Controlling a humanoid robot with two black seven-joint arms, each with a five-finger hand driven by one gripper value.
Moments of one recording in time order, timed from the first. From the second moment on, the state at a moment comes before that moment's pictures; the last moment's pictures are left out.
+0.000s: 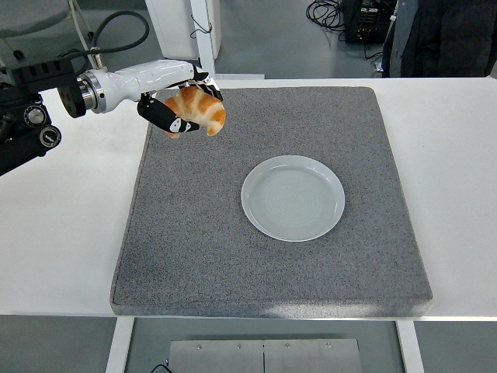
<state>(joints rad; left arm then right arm) -1.27 0.66 -0.18 -1.25 1.27 -0.10 -0.20 -0.11 0.00 0.00 0.15 -0.10 -0.09 0.25</state>
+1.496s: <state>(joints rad) -1.49 0.00 0.03 -0.85 1.29 -0.15 -0.25 -0.11 0.00 0.00 0.15 -0.10 -0.09 0.25</state>
